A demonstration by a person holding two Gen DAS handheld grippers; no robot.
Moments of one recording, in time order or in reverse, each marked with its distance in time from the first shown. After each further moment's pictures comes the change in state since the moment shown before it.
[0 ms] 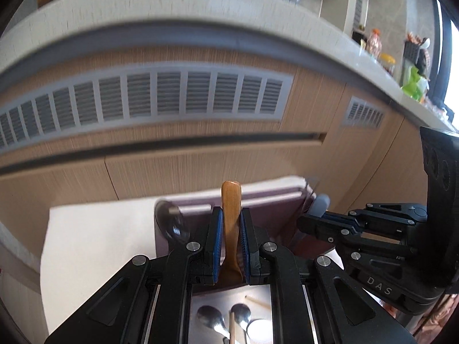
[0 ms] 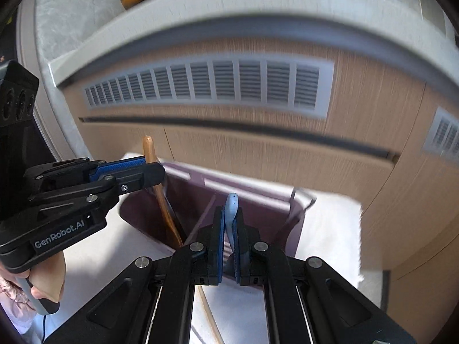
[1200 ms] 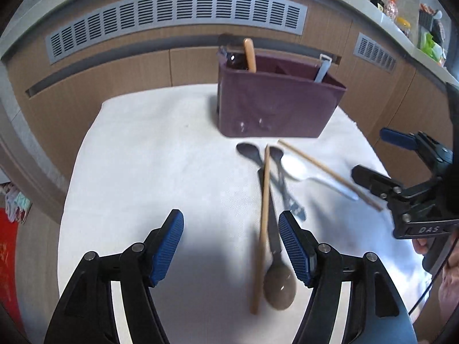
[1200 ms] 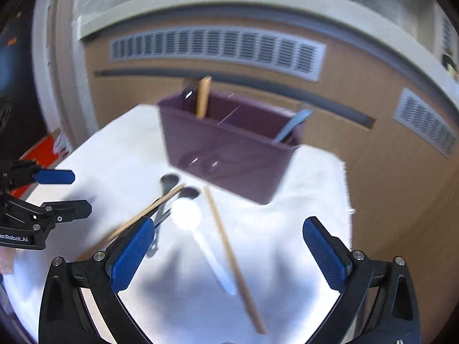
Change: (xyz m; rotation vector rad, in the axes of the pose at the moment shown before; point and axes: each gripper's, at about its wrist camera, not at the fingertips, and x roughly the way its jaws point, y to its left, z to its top) left arm -0.097 0.013 -0.172 -0.056 0.180 0.158; right arm -0.046 0.055 -0.123 -0.162 -0.003 -0.082
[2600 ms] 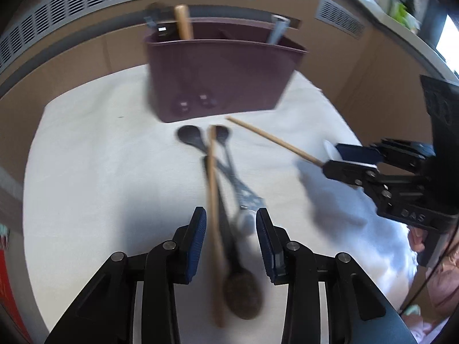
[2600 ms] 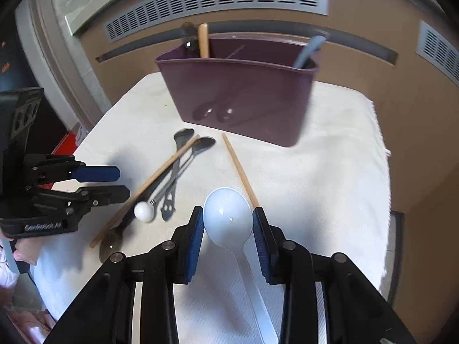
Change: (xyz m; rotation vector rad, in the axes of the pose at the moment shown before) left arm 0.035 -0.039 0.016 0.154 0.149 -0.193; right arm 0.004 -0.021 -0.023 0.172 0.186 0.130
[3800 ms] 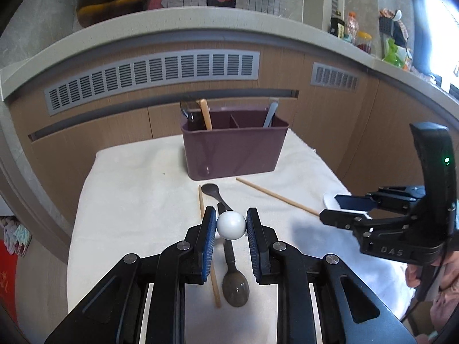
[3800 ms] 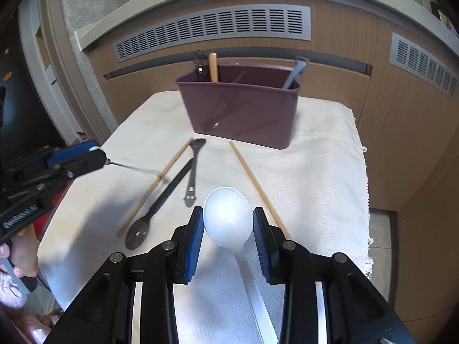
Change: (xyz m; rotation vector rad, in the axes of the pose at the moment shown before) left arm -0.103 -0.034 -0.031 -0.022 -0.360 0.171; right arm -0.059 0.023 -0.025 -0.001 -0.102 -0.015
